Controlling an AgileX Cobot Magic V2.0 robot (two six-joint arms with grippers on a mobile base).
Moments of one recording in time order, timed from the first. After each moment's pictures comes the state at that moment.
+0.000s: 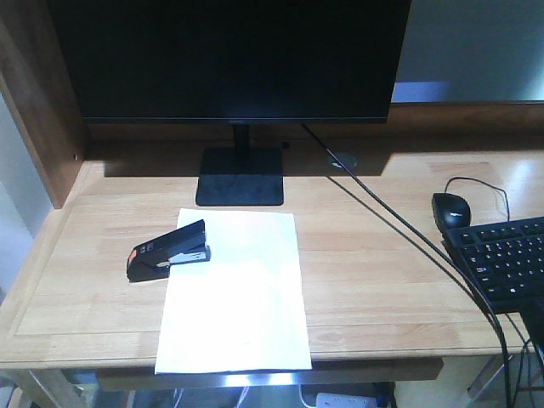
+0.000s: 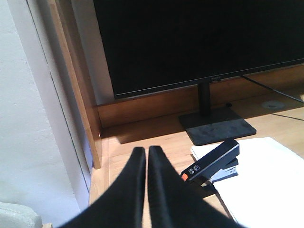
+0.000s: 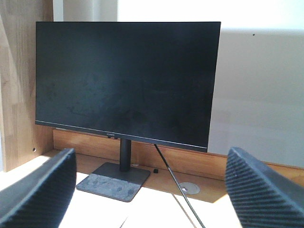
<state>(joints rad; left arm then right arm) -0.06 0.00 -0.24 -0.17 0.41 0.29 0.16 0.09 -0.17 -1.75 -0.18 1.71</state>
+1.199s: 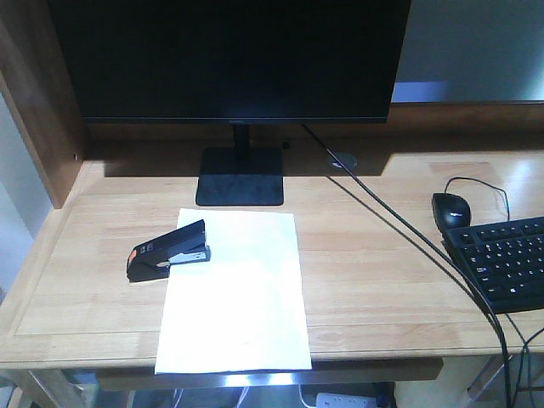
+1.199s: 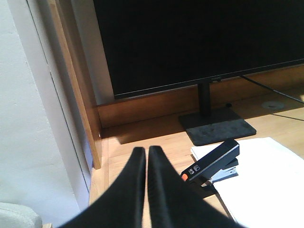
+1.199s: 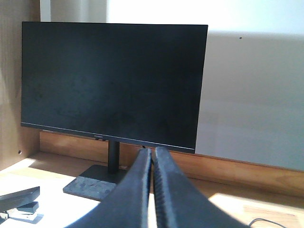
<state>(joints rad) -0.06 0.00 -0.24 -0.17 0.40 0.29 0.16 0.09 -0.17 -1.75 -0.14 1.69</state>
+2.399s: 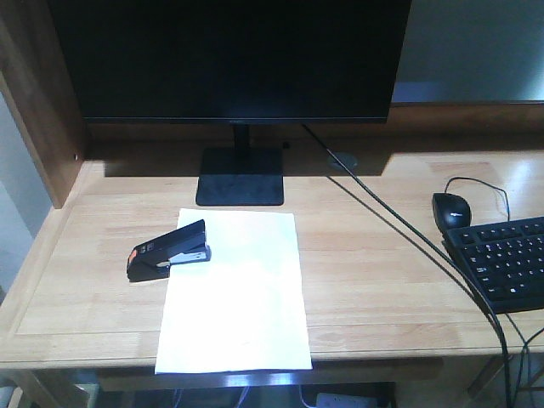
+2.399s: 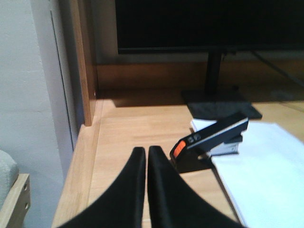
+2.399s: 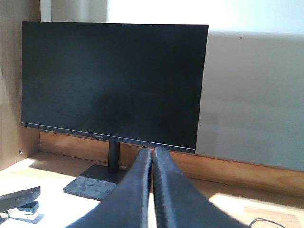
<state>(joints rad) -0.06 -0.01 0.03 -0.03 0.19 -0.02 0.16 0.09 -0.17 -1.75 -0.14 1.69</state>
